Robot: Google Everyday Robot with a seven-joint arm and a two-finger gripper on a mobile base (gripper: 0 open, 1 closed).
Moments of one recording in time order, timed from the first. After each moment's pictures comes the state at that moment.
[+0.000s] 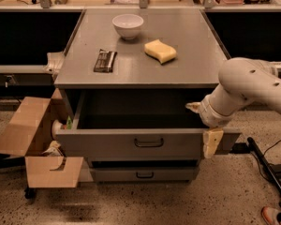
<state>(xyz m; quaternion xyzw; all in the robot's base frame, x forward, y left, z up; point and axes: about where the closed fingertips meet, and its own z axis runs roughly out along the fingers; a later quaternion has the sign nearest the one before) 0.542 -0.208 0.688 -0.76 0.64 0.02 0.14</state>
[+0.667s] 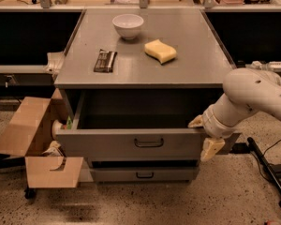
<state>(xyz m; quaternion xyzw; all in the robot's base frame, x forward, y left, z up) 0.510 -0.214 0.672 -0.76 0.64 0.04 0.13</state>
